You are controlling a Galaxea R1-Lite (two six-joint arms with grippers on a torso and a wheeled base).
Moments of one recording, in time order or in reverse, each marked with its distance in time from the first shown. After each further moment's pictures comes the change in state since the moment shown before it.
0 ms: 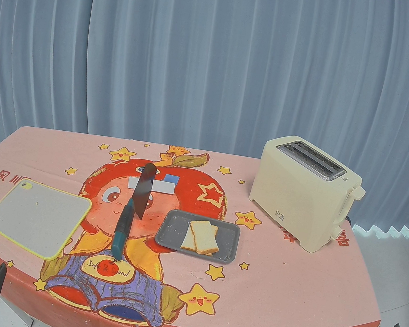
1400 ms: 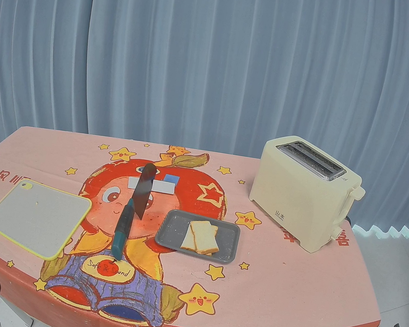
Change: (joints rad) left arm 0.022 -0.344 0.000 0.198 -0.061 -0.003; right arm 0.000 0.000 0.001 0.000 0.000 0.000
